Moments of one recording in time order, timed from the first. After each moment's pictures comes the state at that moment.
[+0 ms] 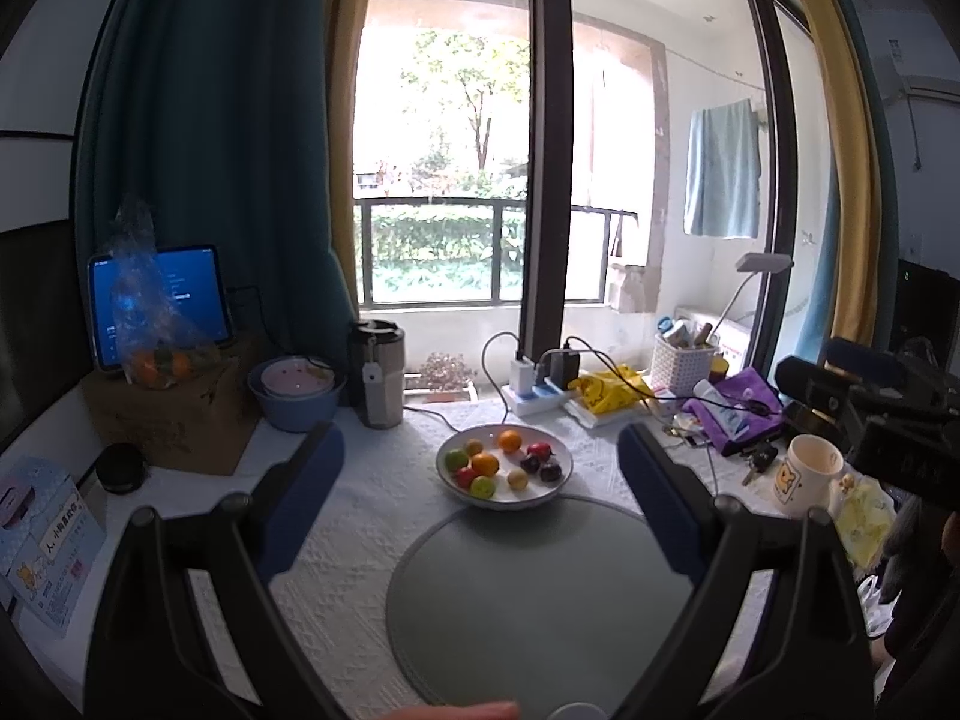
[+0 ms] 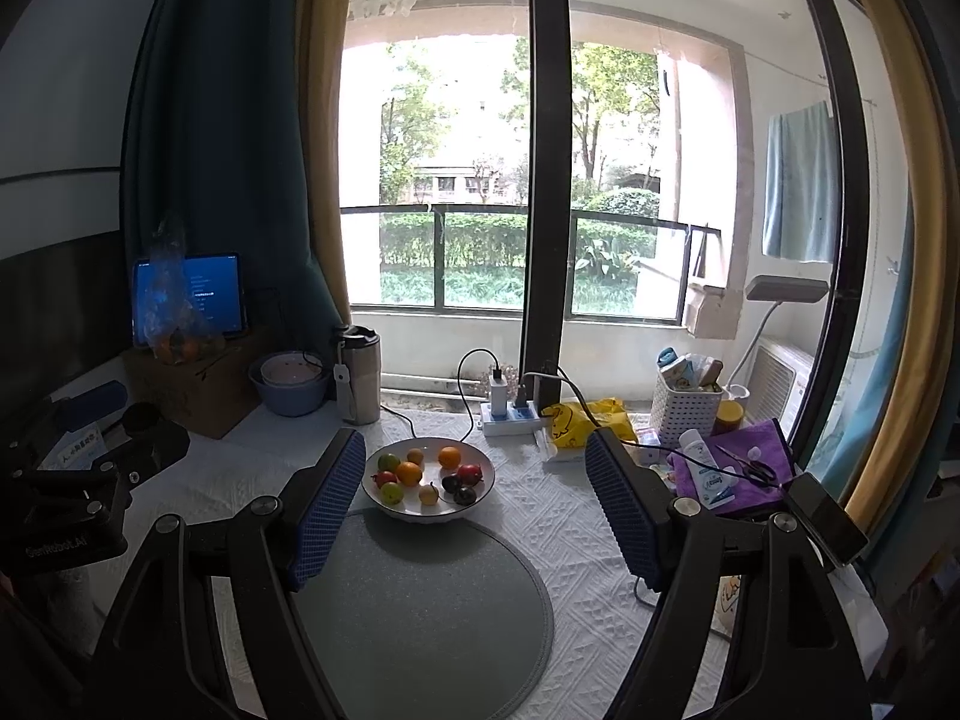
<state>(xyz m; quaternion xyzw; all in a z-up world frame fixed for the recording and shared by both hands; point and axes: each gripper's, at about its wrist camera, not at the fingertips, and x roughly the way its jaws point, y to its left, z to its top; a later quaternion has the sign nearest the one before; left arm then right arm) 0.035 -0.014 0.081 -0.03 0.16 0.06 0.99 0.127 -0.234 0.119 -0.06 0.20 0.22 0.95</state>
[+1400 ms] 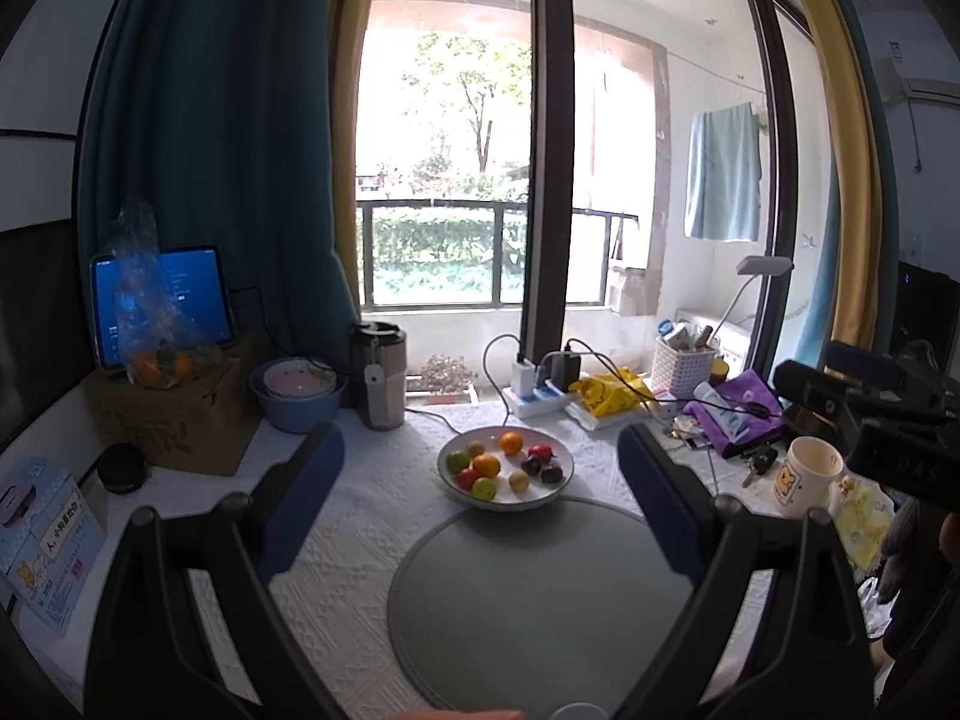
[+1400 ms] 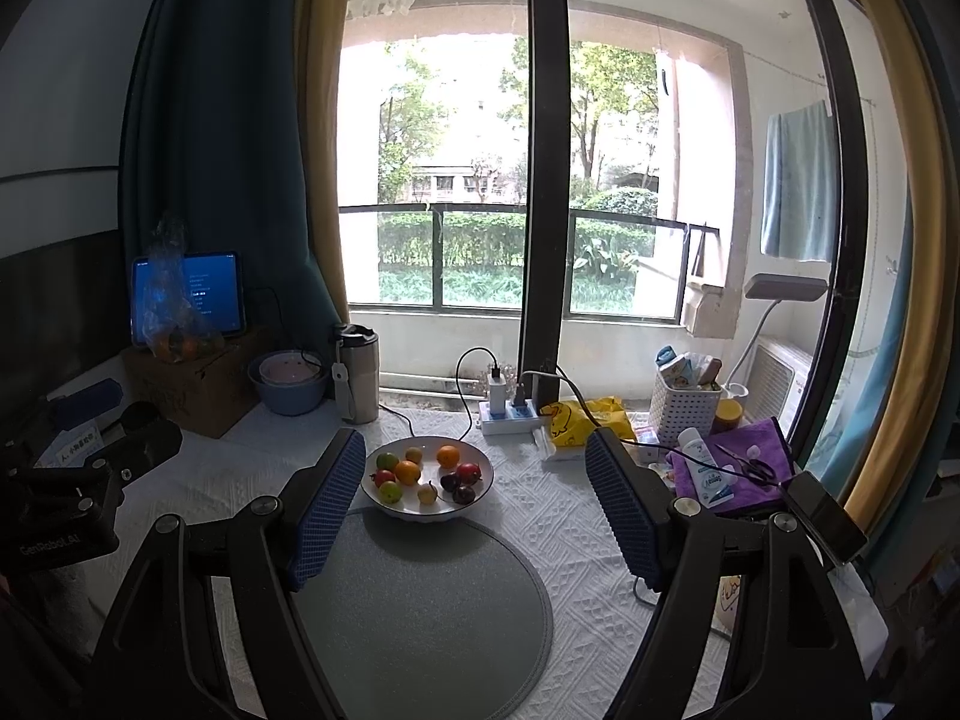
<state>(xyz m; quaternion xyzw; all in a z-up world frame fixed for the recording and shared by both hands) 0.034 -0.013 0.081 -0.03 0.15 0.06 0.99 0.129 -0.236 0.118 -0.06 0.20 0.23 0.95</state>
